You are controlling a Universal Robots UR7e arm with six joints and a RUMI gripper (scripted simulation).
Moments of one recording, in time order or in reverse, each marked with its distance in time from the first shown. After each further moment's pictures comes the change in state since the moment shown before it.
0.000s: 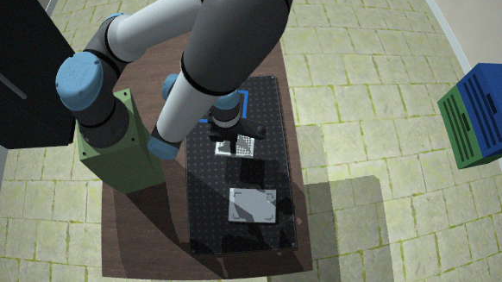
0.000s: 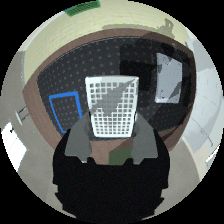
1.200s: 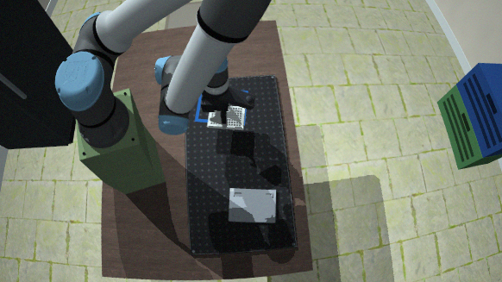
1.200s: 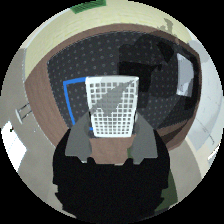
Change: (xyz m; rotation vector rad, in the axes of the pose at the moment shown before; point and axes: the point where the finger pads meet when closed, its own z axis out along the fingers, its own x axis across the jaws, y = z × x) arm -0.100 0.040 0.003 0.000 -0.001 -0.002
